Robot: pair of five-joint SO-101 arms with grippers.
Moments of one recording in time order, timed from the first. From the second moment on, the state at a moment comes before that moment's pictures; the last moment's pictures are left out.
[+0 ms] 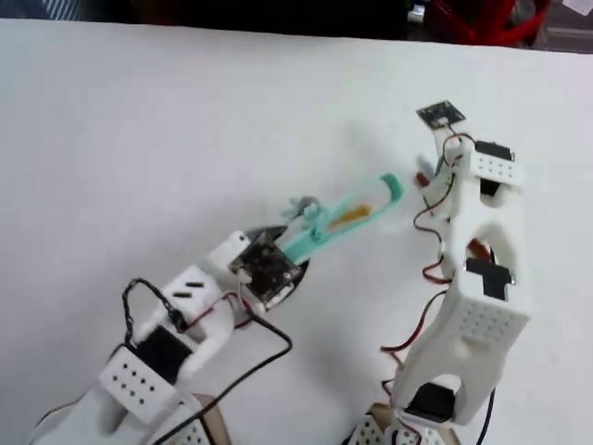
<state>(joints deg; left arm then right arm) 30.5 -72.2 81.2 26.2 -17.5 14.9 28.1 -6.9 66.4 39.0</state>
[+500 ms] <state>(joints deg) 25.3 -73.6 83.1 22.7 -13.5 14.9 28.1 -24.4 75.8 38.8</state>
